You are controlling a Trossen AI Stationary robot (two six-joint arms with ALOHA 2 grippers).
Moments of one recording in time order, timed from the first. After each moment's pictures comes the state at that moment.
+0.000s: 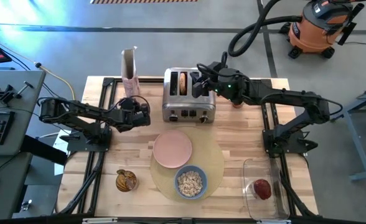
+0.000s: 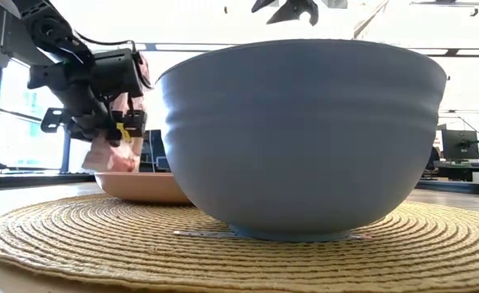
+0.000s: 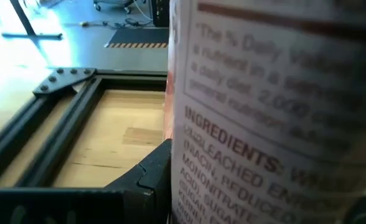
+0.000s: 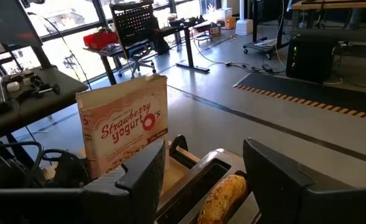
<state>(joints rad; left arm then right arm) 0.19 1.35 0.47 -0.37 -1.14 -1.26 -0.18 1.45 1.41 -0.18 0.54 0.29</state>
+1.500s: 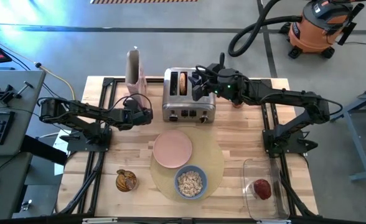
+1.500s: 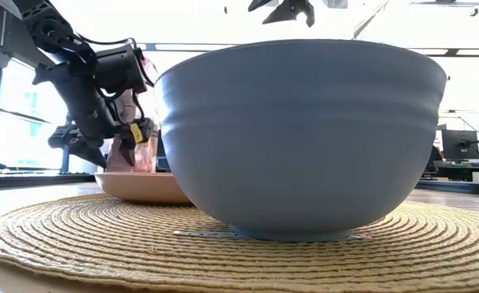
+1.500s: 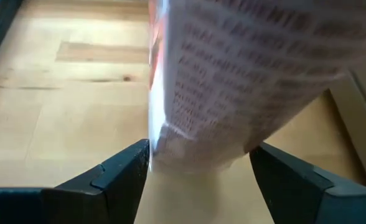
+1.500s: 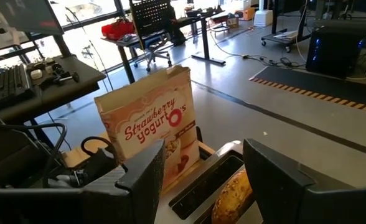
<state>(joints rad) 0.20 1.35 0.47 -0.30 -0.78 -1.20 -0.18 1.45 1.41 -0.20 0.46 0.29</state>
